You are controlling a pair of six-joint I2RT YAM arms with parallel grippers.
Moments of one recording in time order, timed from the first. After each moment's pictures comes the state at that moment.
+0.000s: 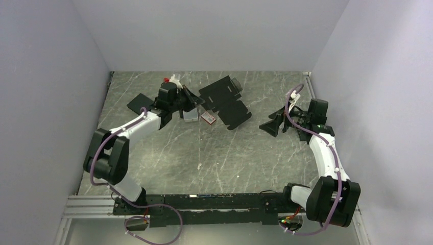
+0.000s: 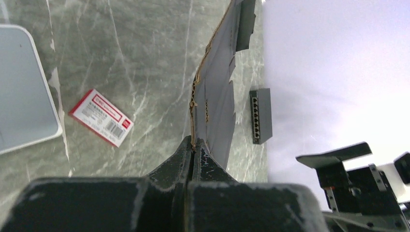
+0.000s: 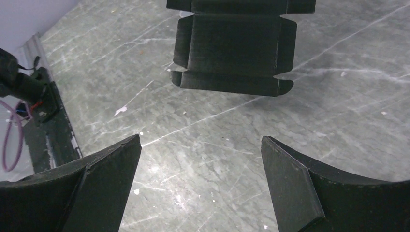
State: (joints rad) left arm -0.40 1.63 1.07 0.17 0.28 -0.94; right arm -0.21 1.14 0.82 -0.36 -1.11 -0.31
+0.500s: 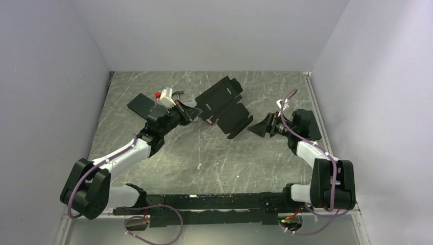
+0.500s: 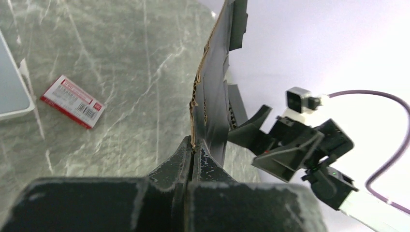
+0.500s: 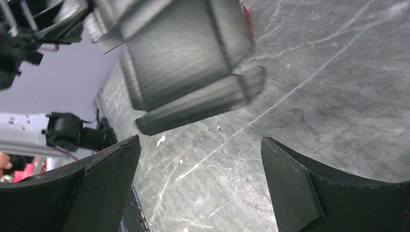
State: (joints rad) left arm -0.47 1.28 0.65 0.48 0.22 -0.93; right arm -0.08 1.27 0.51 0.34 -1.06 0.36
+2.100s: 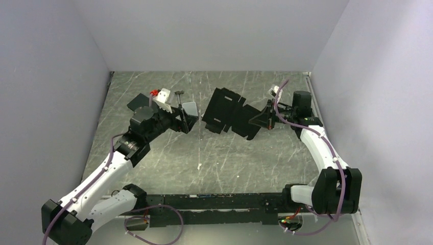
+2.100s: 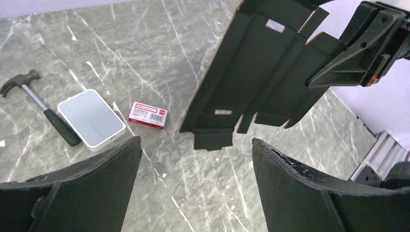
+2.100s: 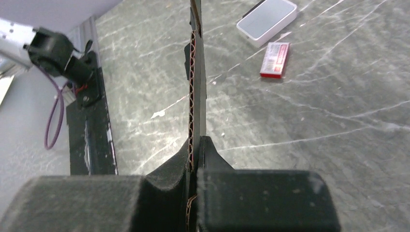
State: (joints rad) left arm -0.52 0.91 0.77 0.00 0.16 -0.33; right arm 0.01 1.25 0.87 -0.18 -1.17 -0.15
